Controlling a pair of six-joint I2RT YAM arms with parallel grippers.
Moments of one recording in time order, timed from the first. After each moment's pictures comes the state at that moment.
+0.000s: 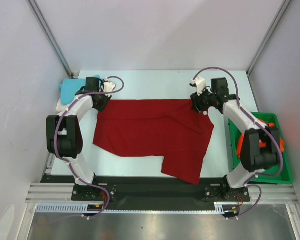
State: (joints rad) left arm -0.02 1.80 1.30 -0.47 0.04 0.53; right arm 0.16 1.57 1.17 -0.36 -0.42 -0.44
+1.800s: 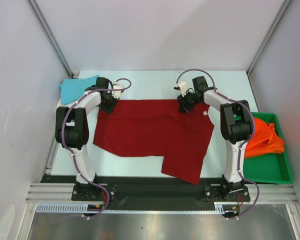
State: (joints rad) left arm -0.09 1.96 1.43 -0.62 0.13 0.44; right arm 0.23 2.12 1.54 -0.44 -0.55 -0.51
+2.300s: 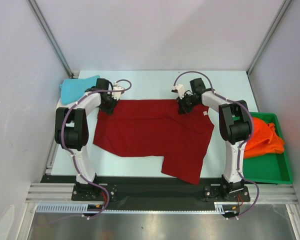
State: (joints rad) left arm -0.09 1.95 1.41 -0.61 0.13 0.44; right arm 0.26 2.12 1.52 -0.44 -0.55 -0.53
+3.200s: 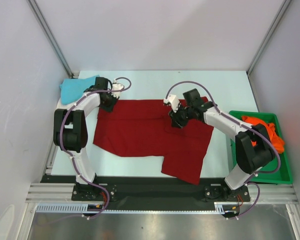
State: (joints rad) left arm -0.09 1.91 1.38 -0.55 0.13 0.45; right arm 0.48 1.63 1.15 -0.44 -0.48 -0.44
